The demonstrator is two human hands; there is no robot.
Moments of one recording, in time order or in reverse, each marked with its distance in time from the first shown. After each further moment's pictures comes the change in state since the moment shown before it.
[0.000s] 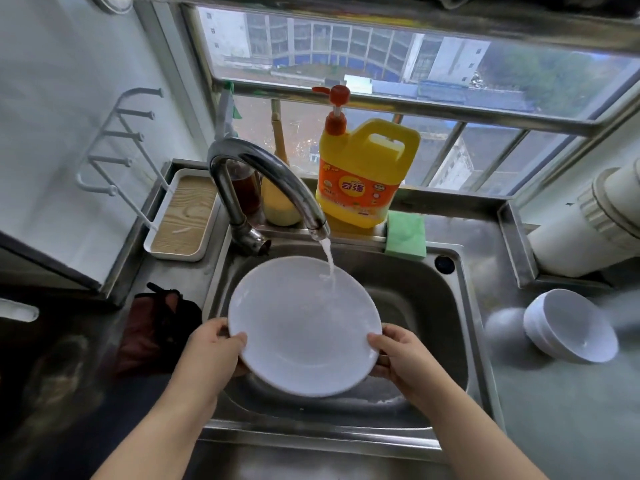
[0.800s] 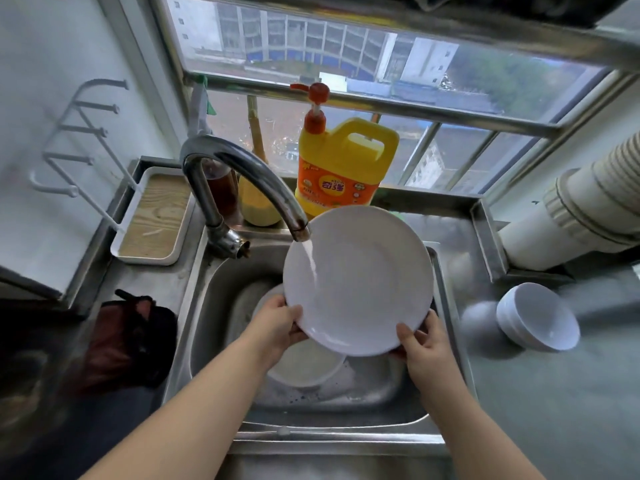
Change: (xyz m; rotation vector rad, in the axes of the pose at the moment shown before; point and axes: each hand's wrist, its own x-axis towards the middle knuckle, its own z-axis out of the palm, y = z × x) left_hand 0.036 0.021 0.095 -0.237 -0.373 -0.162; right_hand -0.018 0.000 -0.028 0.065 0.319 -0.382
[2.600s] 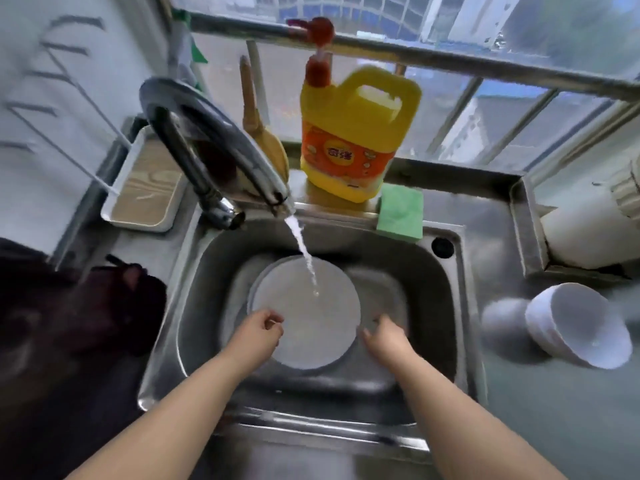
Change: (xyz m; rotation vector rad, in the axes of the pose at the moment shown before) left_hand 0.038 -0.074 -0.041 0.675 0.187 0.081; right_hand 0.086 0.085 0.023 -1.010 -0.303 0.320
